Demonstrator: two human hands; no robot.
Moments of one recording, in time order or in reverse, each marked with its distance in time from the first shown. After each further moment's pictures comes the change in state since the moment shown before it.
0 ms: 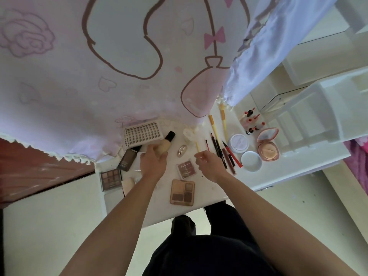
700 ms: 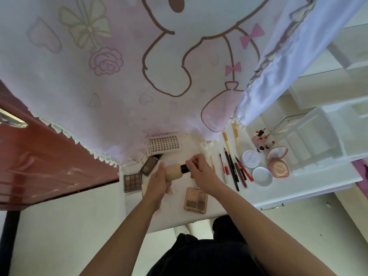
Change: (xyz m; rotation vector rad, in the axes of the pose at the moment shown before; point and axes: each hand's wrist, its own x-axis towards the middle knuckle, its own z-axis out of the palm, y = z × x) left_hand -0.082 -0.009 -0.070 -0.690 -0.146 -0.186; right_hand -0.068 -0.075 0.031 0.148 -0.136 -0.286
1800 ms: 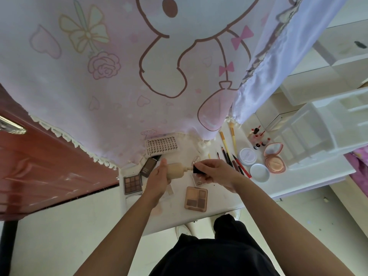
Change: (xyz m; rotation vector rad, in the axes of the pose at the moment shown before) left_hand 0.000 0.011 -0.003 0.104 -0.034 0.095; right_hand -0.019 0.002 -0.049 0.310 -0.197 0.153
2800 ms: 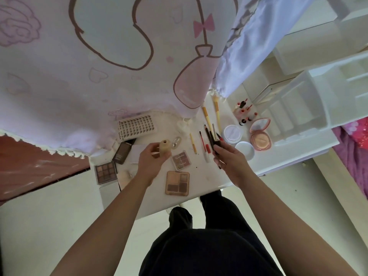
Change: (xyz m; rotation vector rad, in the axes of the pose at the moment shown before) left_hand 0.058 -0.030 0.052 0.132 -0.035 0.071; right_hand 0.001 0.070 -0.078 0.599 0.459 0.014
